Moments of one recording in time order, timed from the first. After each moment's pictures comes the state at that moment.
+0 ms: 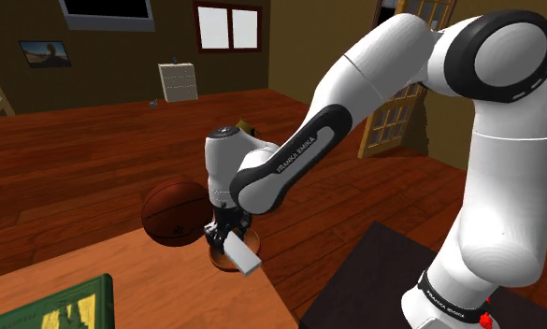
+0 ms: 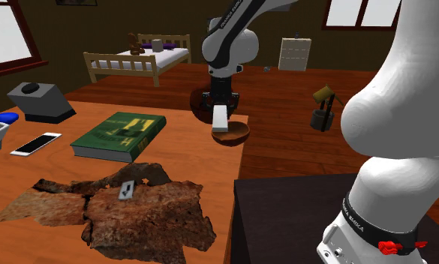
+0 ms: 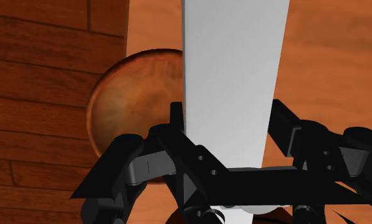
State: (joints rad) arm 0.04 0.29 0.48 -2.18 -0.17 2.43 0.71
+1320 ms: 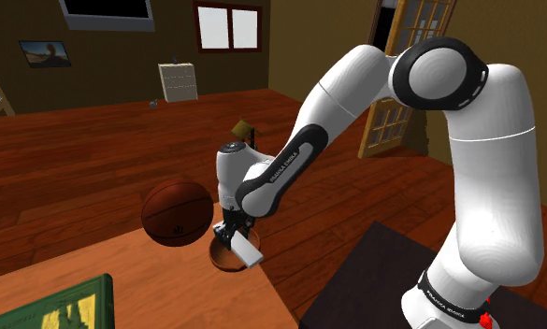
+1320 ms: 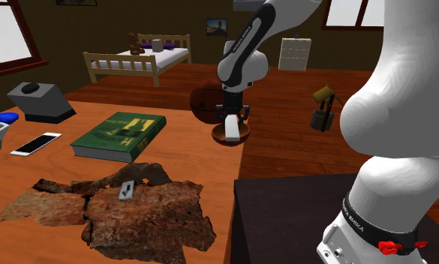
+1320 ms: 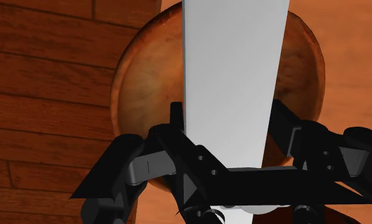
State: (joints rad) arm 0.01 0.46 0.38 -2.12 -0.26 2.54 0.65
